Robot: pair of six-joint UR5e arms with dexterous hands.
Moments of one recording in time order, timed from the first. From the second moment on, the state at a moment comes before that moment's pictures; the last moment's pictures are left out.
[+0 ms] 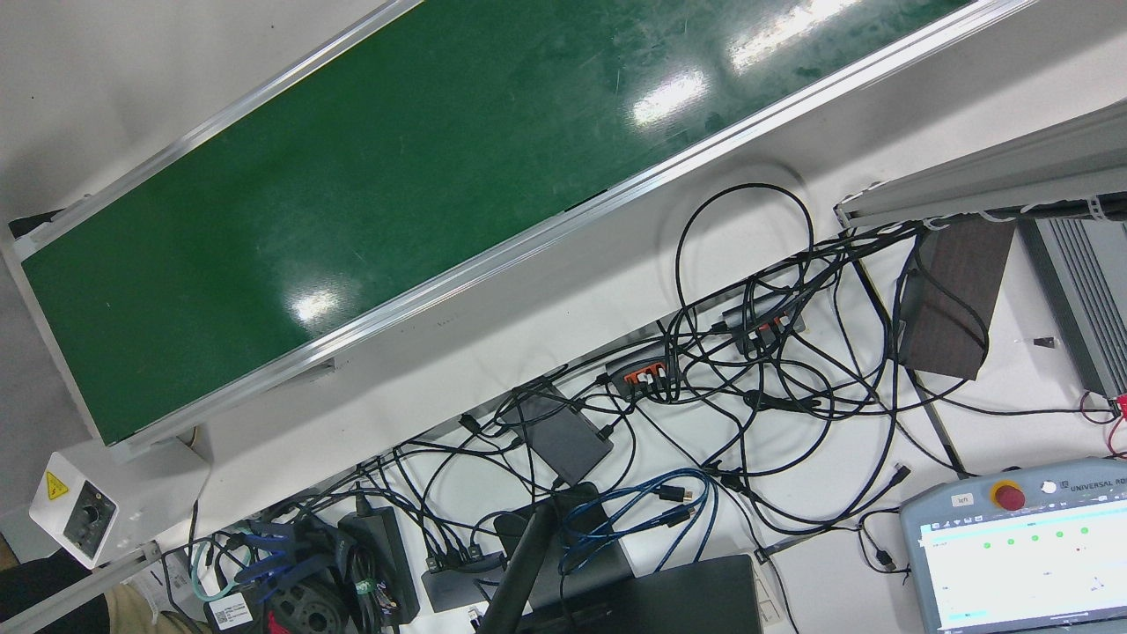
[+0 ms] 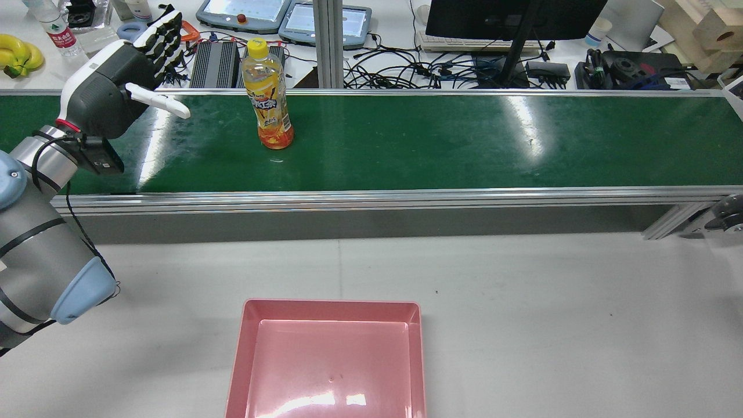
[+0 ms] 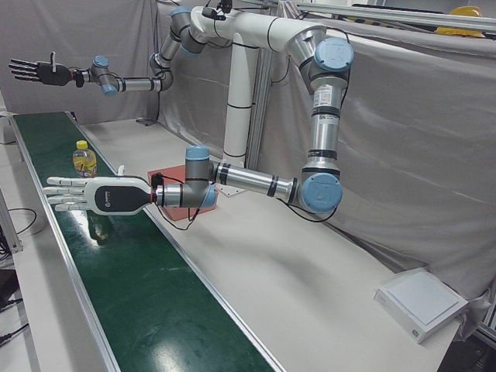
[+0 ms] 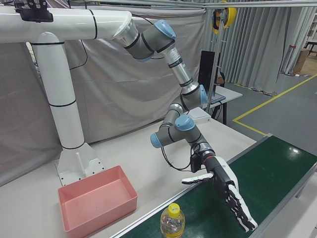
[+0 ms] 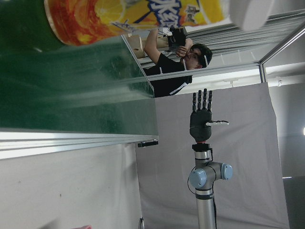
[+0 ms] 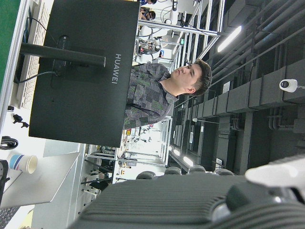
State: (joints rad) left arm -0.90 -2.06 -1.71 0.23 1.20 0.33; right arm 1.56 -1.55 1.63 -3.11 -1.57 -0.11
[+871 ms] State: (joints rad) left arm -0.85 -2.14 -1.65 0.26 1.20 0.33; right arm 1.56 -1.55 1.63 -3.11 -1.57 -0.10
